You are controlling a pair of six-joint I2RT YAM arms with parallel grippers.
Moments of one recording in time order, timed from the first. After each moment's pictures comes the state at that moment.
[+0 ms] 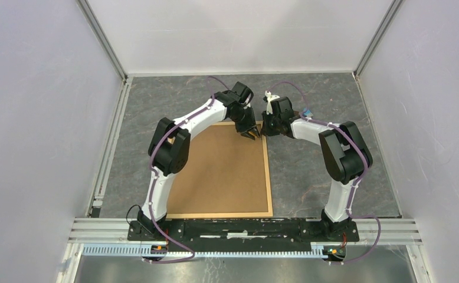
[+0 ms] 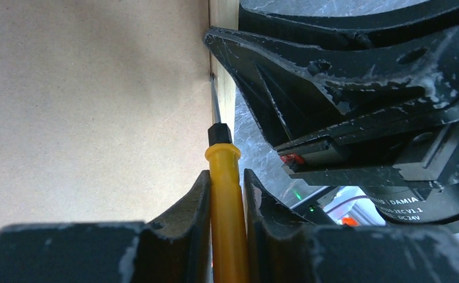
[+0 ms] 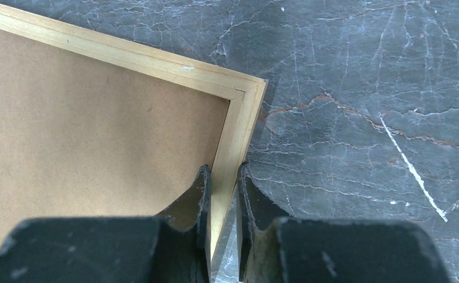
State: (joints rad) left arm -0.64 2.18 1.82 -0.71 0.40 -0.81; right arm 0.41 1.91 1.13 -0.07 -0.10 0.21
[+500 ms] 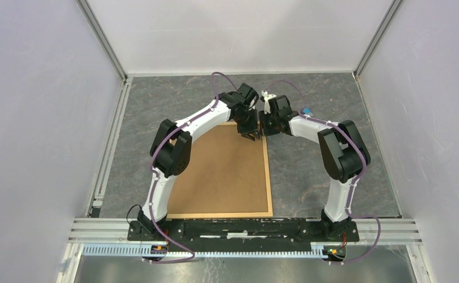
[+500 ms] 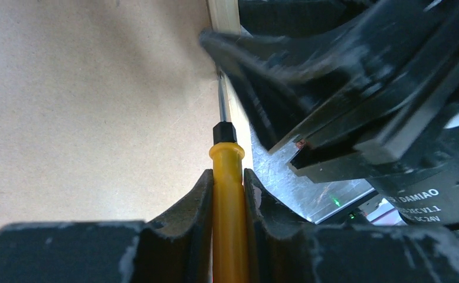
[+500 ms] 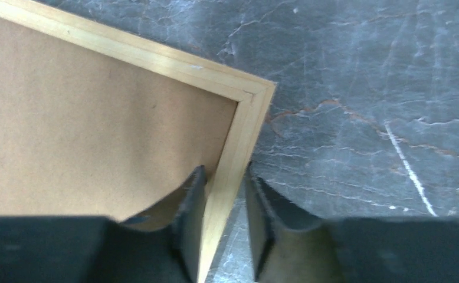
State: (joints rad) left arm -0.69 2.18 1.86 -0.77 0.28 -0.69; right arm 0.42 1.92 1.18 -0.13 -0.10 0.17
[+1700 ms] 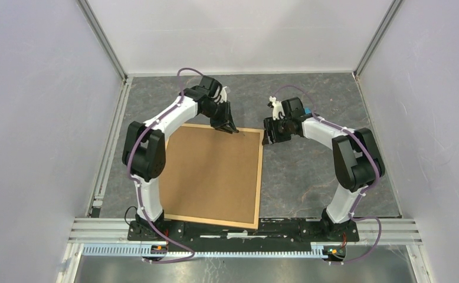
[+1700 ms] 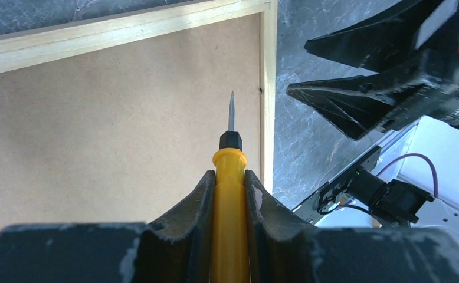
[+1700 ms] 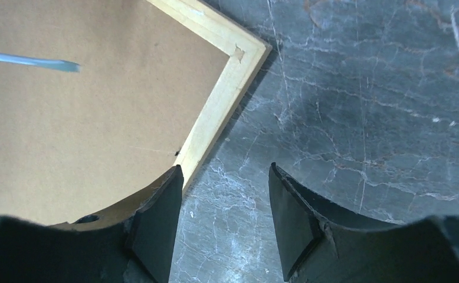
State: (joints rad) left arm -0.46 1.97 1.61 -0.72 0.50 -0.45; right arm 0.33 1.78 1.10 -0.32 -0.35 0.10
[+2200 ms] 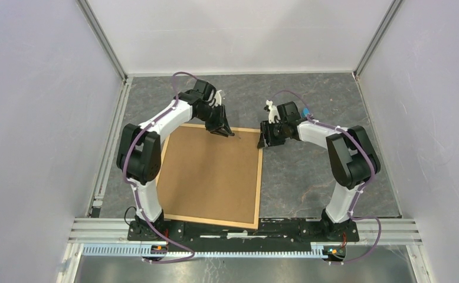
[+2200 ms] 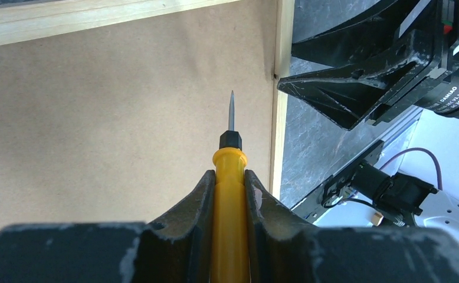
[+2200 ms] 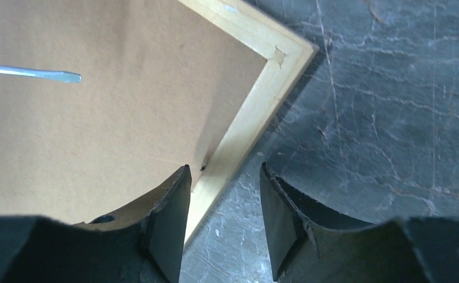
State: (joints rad) left arm -0.42 1.91 1.50 -0.68 0.52 -0.43; right arm 0.36 1.81 1.05 -0.23 -0.40 0.17
